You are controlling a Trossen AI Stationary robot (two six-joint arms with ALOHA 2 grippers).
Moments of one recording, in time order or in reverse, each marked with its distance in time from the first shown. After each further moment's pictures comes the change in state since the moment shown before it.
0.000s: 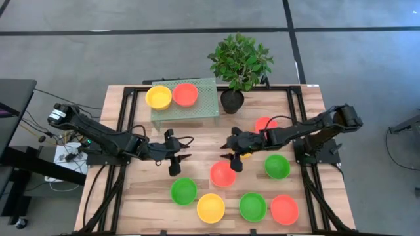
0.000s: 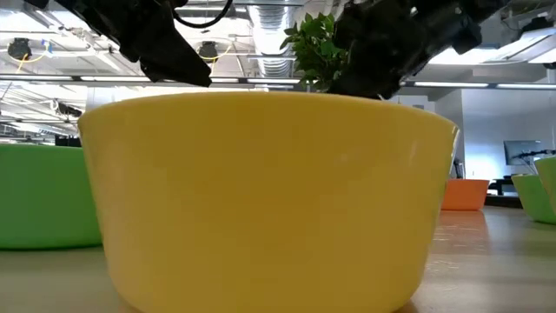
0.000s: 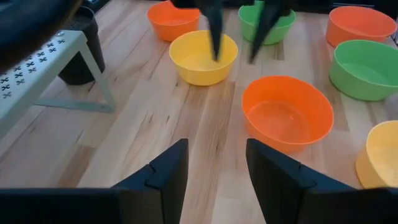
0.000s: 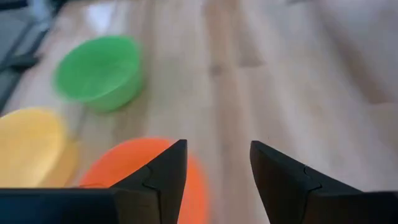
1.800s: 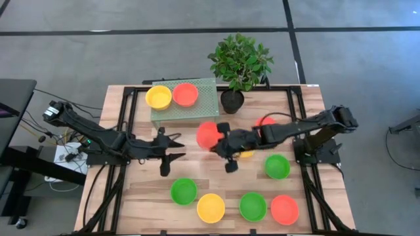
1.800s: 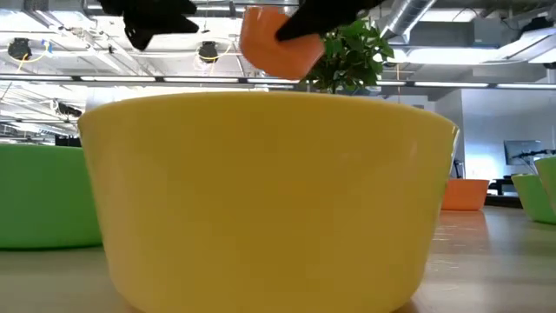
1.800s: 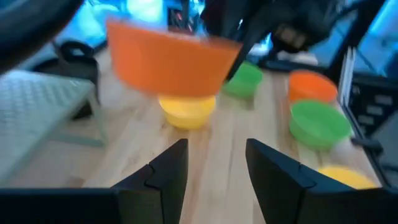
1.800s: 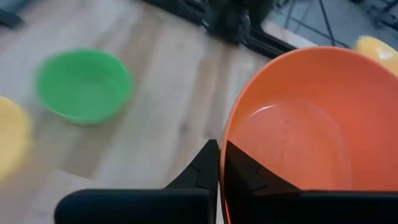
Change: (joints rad) left arm -0.077 -0.202 -0.006 0.010 -0.070 -0.029; right arm 0.006 0.072 0.439 -0.351 0.119 -0.523
